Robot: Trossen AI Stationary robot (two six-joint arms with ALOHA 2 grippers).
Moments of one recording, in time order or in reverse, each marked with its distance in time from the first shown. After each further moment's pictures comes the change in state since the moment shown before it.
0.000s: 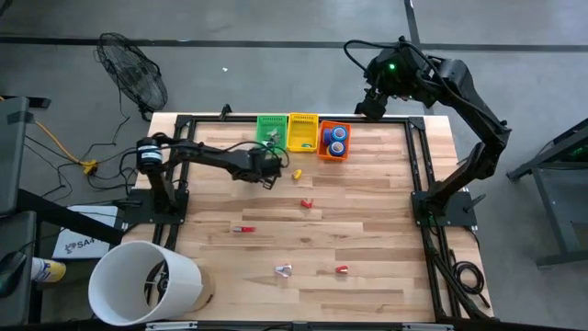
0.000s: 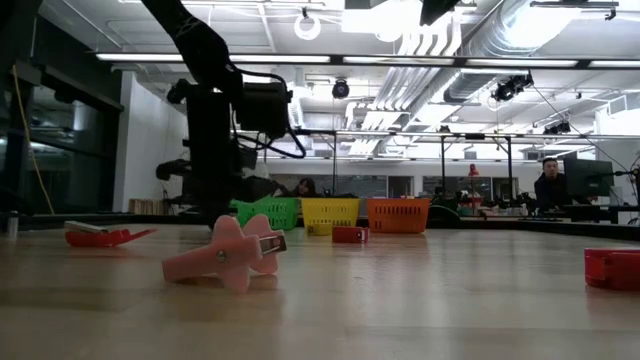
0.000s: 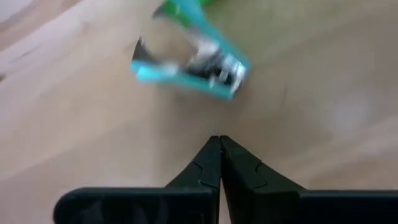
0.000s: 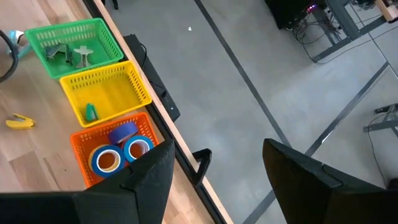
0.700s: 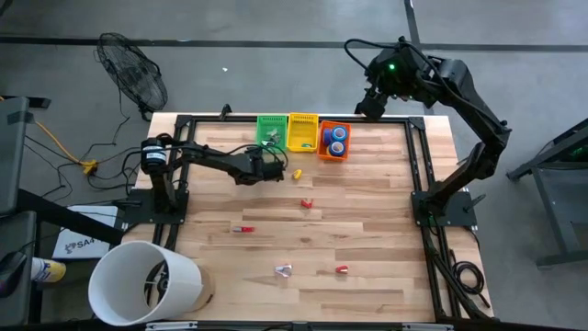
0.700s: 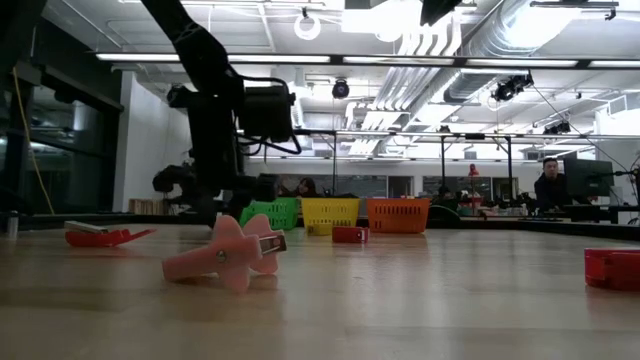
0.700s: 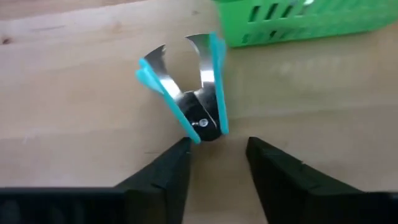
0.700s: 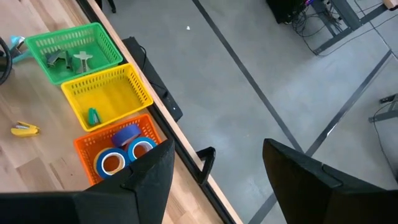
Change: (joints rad) left arm 0.001 0.044 0.001 0.119 -0.166 -0.323; right arm 0.000 0.000 0.000 -0.006 0.004 0.058
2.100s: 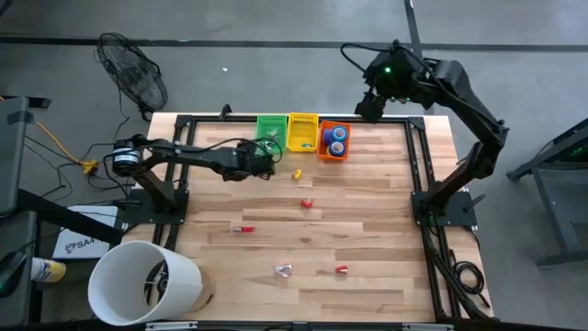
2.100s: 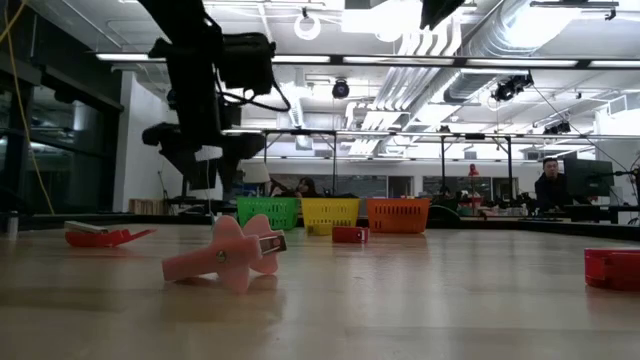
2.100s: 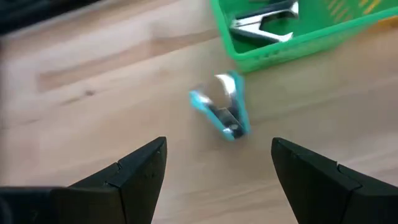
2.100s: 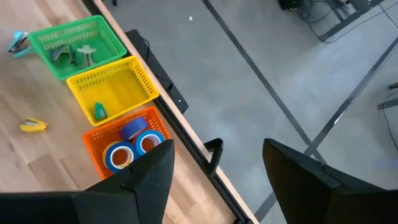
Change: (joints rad) left arm -0.022 -0.270 0.021 -0.162 -0.055 0.203; right arm 0.019 0.015 0.000 -0.039 0.001 0.066
